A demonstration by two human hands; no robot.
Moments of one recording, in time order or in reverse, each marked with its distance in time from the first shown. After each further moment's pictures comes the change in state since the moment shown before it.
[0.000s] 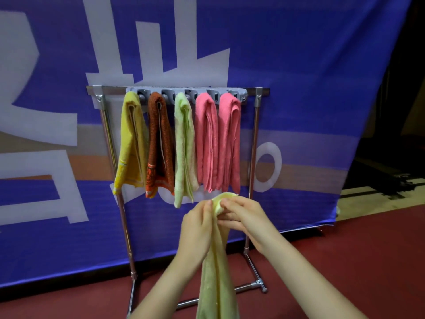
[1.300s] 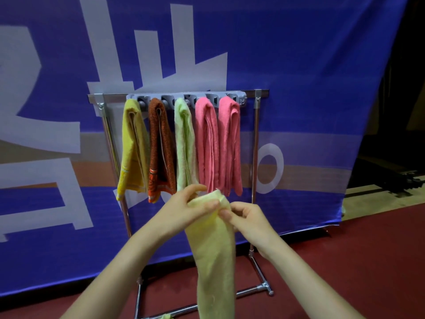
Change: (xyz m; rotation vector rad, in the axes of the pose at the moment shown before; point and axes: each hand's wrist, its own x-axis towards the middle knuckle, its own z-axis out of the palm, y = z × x) left_hand 0.041 0.027 -0.050 0.212 -0.393 0.014; right_hand -0.001 0.007 -0.009 -0.214 -0.111 -0.201
